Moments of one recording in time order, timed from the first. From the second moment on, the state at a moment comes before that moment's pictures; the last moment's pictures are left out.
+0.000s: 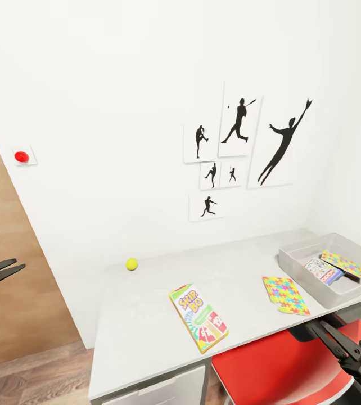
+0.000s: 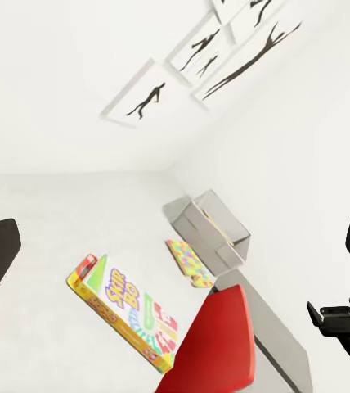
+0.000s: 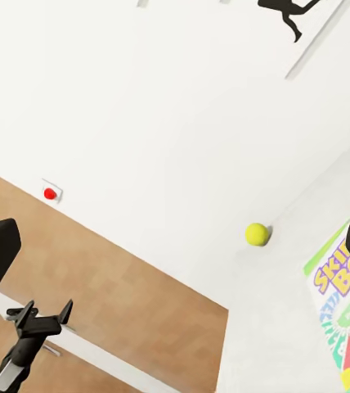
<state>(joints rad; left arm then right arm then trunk) -0.59 0.73 0.38 -0.77 0.39 0.77 -1.57 0.10 -0.19 -0.62 -1.50 -0.87 0.78 1.06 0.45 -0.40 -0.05</state>
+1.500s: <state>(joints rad) -0.59 0.73 0.38 -0.77 0.39 0.77 -1.57 0.10 -0.20 -0.61 -1.50 -0.86 0.78 1.06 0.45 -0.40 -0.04</state>
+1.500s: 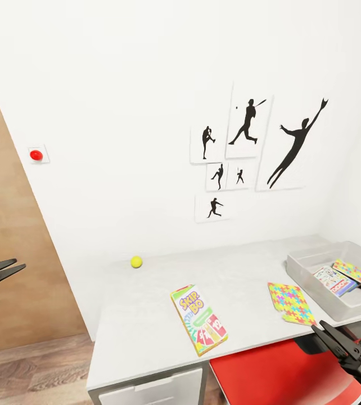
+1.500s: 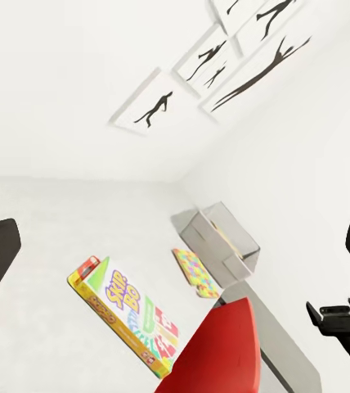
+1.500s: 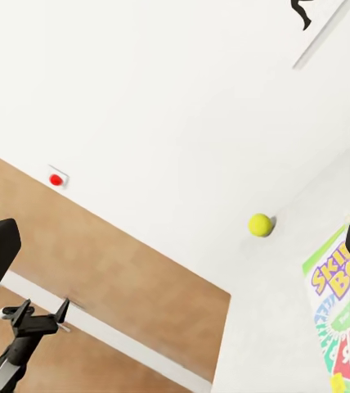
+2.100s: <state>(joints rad) -0.59 0.73 0.36 -0.77 0.39 0.77 -1.57 0.02 -0.20 -0.55 -1.58 -0.82 0.91 0.71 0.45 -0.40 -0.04</state>
